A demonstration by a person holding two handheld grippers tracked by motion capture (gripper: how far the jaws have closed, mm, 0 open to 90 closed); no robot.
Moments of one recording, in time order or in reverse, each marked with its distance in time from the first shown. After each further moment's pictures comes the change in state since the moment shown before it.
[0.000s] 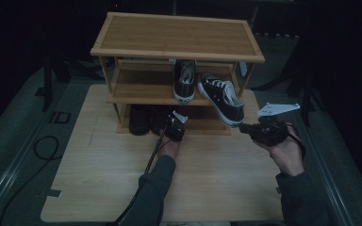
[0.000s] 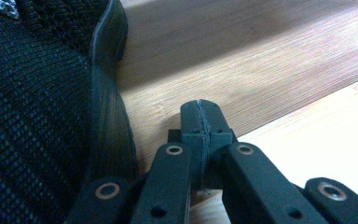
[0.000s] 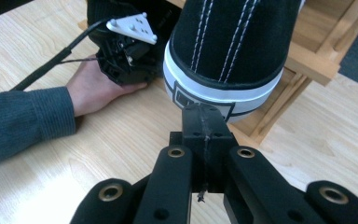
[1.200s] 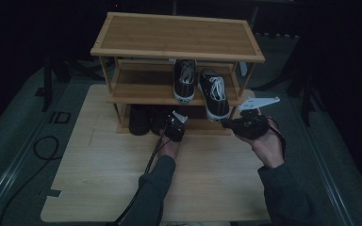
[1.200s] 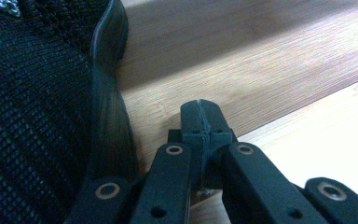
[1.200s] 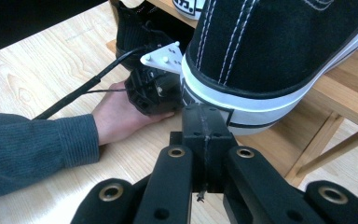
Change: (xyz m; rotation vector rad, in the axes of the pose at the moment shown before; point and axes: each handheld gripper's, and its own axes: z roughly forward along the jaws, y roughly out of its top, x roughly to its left) left arm 0.000 0.000 0.000 -0.002 -0.005 -0.013; right arm 0.017 0.026 0.032 -0.041 0.091 -0.023
